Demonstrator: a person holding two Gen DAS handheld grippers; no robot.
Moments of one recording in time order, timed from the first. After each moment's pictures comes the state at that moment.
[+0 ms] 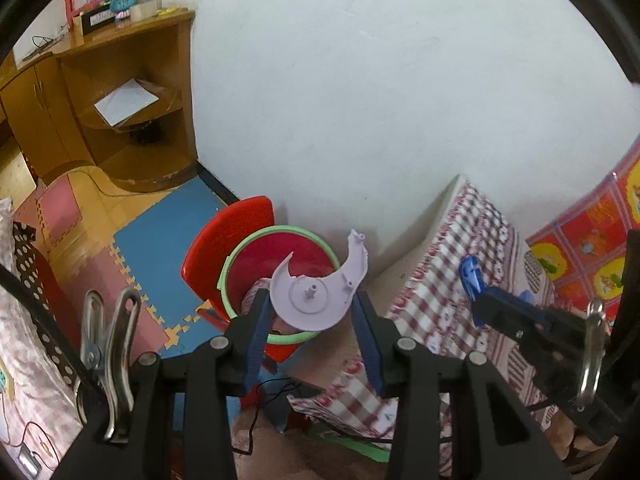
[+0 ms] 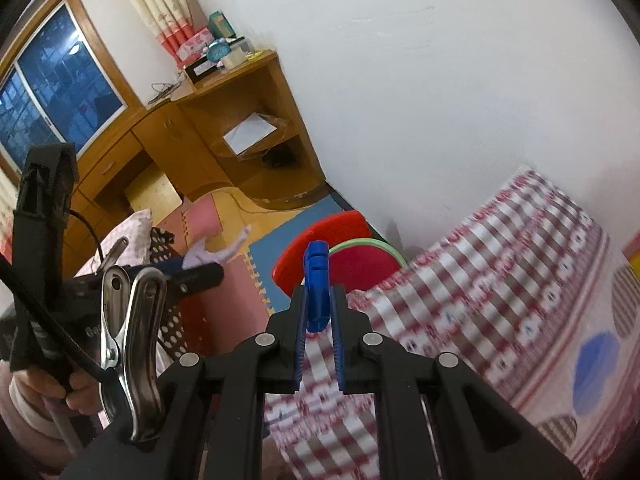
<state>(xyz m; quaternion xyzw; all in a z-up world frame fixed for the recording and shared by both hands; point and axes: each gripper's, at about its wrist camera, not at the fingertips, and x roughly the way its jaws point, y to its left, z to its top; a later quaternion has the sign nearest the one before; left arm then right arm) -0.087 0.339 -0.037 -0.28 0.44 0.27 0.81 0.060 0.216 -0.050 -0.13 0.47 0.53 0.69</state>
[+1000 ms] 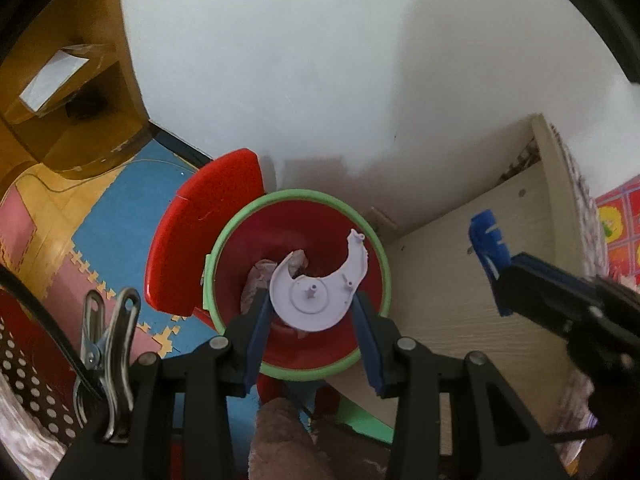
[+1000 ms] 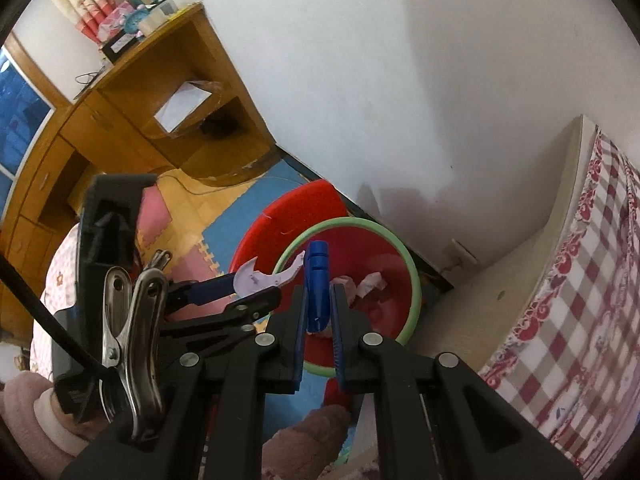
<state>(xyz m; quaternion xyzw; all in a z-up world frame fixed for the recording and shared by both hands) -0.015 0.435 -0.204 -0.27 0.54 0.16 0.78 0.083 0.332 -0.158 -0.15 0.56 0.42 0.70</state>
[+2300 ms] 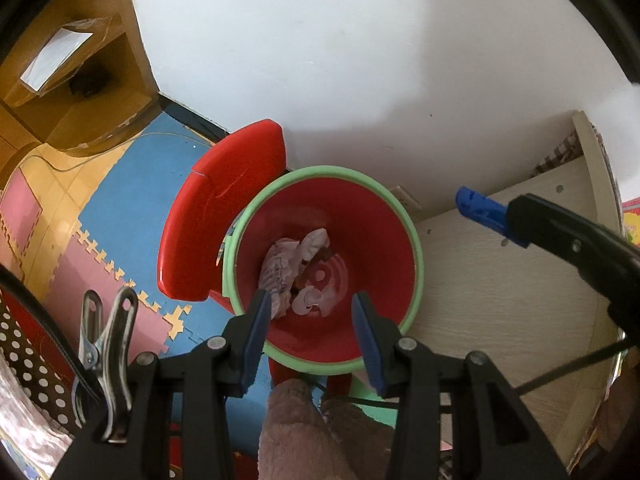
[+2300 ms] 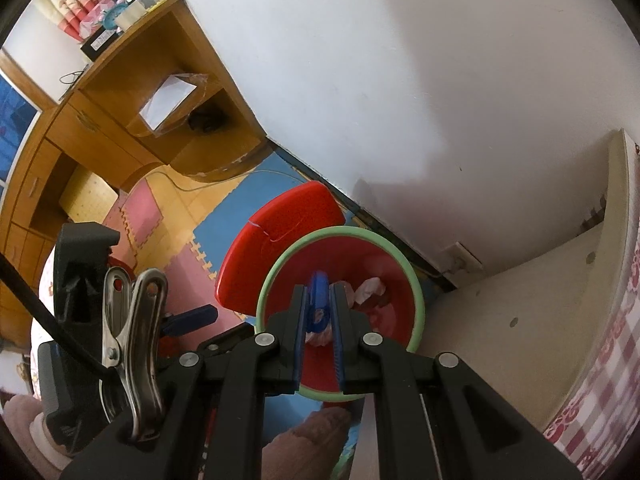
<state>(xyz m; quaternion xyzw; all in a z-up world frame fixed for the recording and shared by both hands) -0.013 0.459 -0.228 -0.28 0.59 0.17 0.74 0.101 0.360 -0.179 -0.15 0.58 0.40 0.69</state>
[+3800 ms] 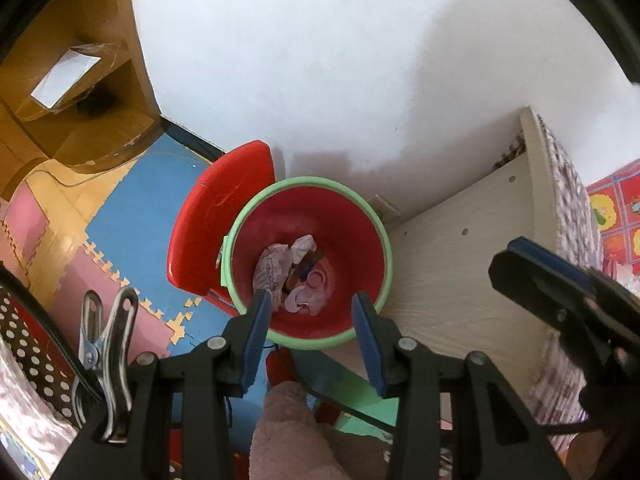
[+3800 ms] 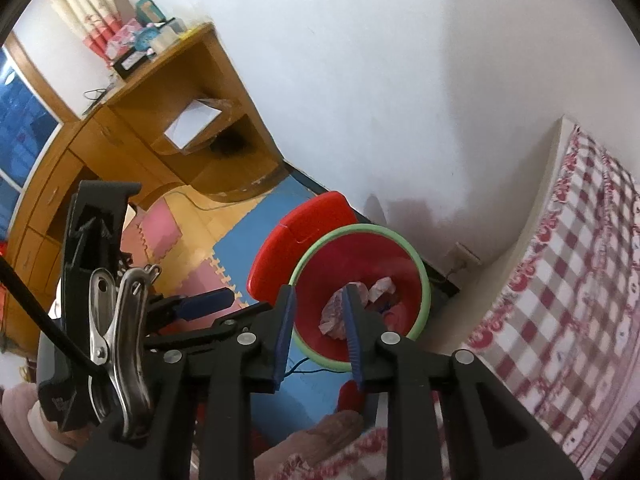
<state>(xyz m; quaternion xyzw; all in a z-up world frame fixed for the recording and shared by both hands) -0.040 0.425 -0.164 -0.27 0.56 0.17 0.77 0.051 0.308 -0.118 -0.12 0.53 0.43 0.72</state>
